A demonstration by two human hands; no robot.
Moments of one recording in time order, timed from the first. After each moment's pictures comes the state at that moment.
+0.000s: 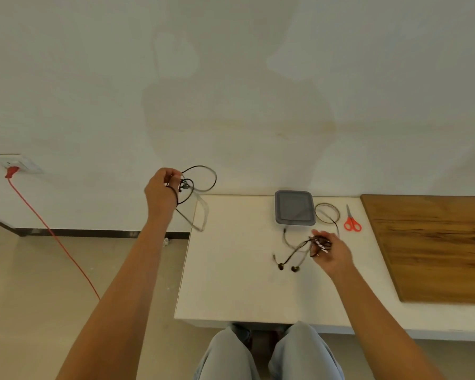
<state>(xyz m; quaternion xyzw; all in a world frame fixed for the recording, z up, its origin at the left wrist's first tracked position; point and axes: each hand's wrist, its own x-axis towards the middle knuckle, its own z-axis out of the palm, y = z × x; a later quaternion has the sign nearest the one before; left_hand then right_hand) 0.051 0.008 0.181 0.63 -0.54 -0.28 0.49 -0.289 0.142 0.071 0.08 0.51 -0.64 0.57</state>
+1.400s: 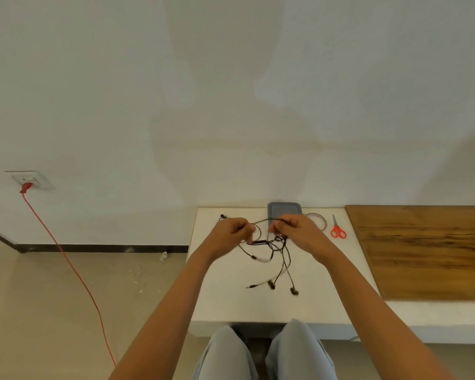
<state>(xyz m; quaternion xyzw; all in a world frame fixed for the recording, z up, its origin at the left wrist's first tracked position) -0.028 0.113 0.196 0.44 -0.73 -0.47 0.23 -0.227 0.171 0.227 -0.55 0.64 -0.32 0.44</state>
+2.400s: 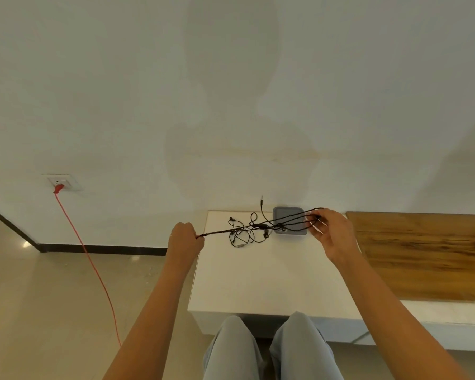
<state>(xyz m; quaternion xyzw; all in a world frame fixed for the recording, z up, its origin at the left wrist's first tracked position) 0.068 0.140 0.202 0.71 -0.65 -0.19 0.18 -0.244 0.214 0.248 -0.16 0.53 -0.66 0.50</state>
